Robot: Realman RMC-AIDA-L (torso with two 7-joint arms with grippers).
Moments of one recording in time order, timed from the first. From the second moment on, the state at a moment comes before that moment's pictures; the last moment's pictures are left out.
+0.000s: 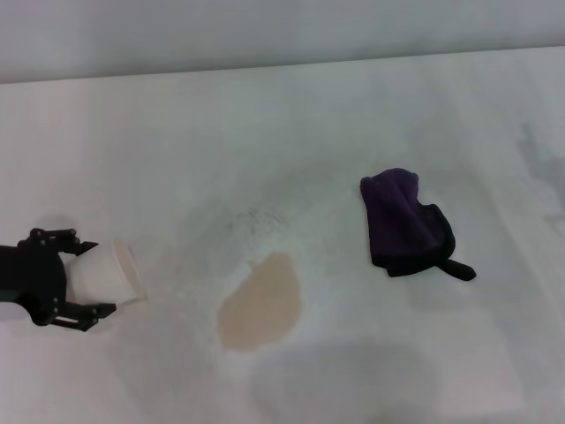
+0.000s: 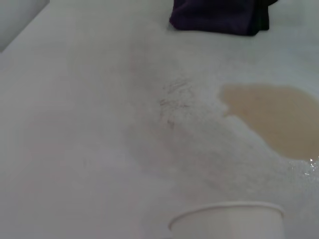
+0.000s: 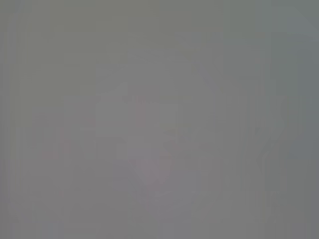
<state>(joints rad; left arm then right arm) -0.48 -2.06 0.92 0.91 2.36 1.43 -1.27 0.38 2.02 -0.32 0.14 -0.93 -1.55 0.19</state>
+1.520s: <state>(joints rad) -0.41 -2.09 0.73 0.19 1.49 1.28 -0.57 0.39 2.02 -0.45 0.05 -1.17 -1.64 0.12</state>
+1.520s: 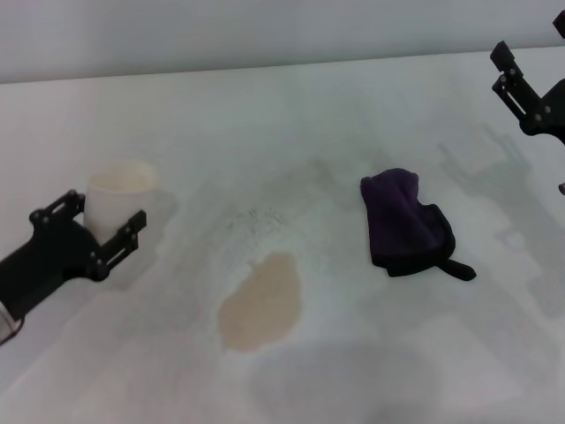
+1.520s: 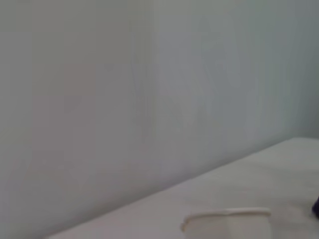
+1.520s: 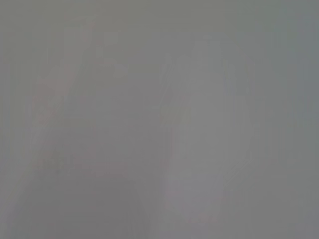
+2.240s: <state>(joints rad) -0.34 -2.09 0.73 0.10 1.45 1.25 -0.39 0.39 2.02 -0.45 0.06 -1.17 -1.65 0.11</state>
